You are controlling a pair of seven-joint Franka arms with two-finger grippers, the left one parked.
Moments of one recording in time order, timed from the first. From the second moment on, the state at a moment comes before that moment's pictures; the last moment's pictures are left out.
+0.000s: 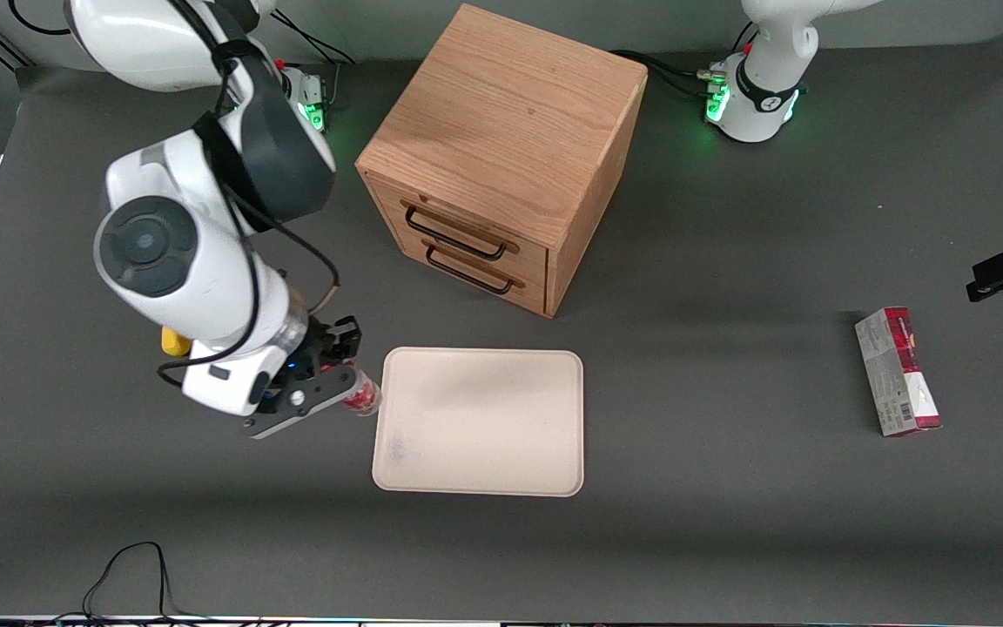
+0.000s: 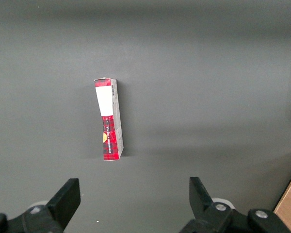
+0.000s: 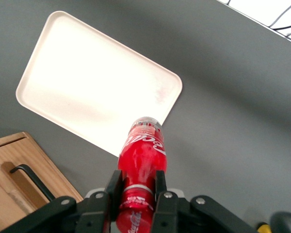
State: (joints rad) arm 0.46 0.69 -0.05 -0.82 0.03 1.51 -0.03
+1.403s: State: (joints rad) arm 0.46 0.98 -0.05 -0.82 0.03 1.79 -0.03
